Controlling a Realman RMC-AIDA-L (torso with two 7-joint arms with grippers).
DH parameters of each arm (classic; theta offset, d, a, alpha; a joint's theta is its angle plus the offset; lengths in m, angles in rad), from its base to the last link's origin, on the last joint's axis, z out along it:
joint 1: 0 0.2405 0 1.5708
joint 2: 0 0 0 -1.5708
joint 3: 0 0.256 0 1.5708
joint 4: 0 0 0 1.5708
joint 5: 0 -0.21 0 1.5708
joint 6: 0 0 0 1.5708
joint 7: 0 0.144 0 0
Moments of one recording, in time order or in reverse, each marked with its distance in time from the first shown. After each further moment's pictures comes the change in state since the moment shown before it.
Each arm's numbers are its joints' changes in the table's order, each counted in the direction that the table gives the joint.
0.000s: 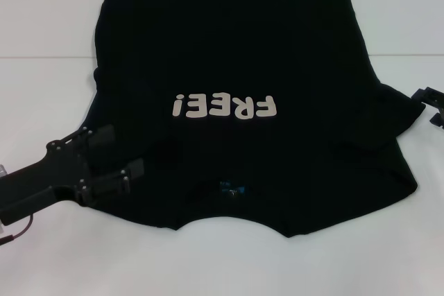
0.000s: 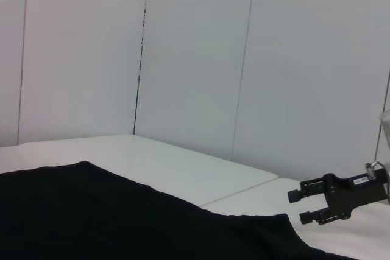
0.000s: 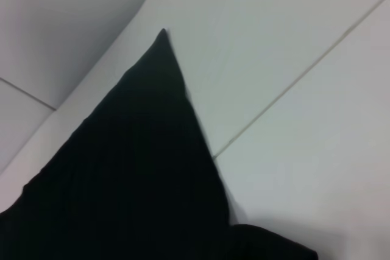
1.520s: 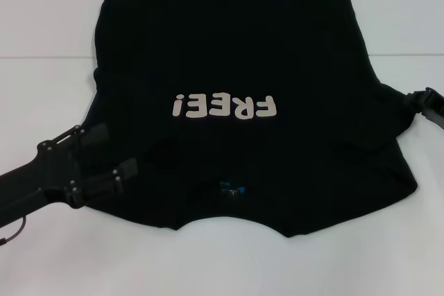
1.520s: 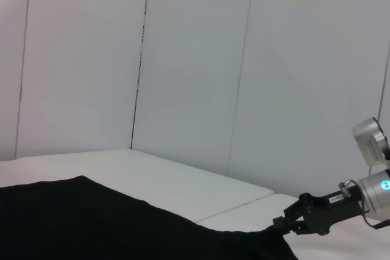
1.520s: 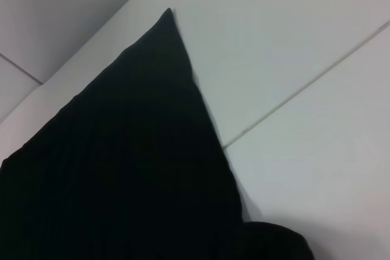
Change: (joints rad) left arm 0.015 -0.004 -0.026 -0.002 0.011 0.053 0.000; right arm 0.067 -0.006 -0.115 -0.030 -0.004 0.132 0.006
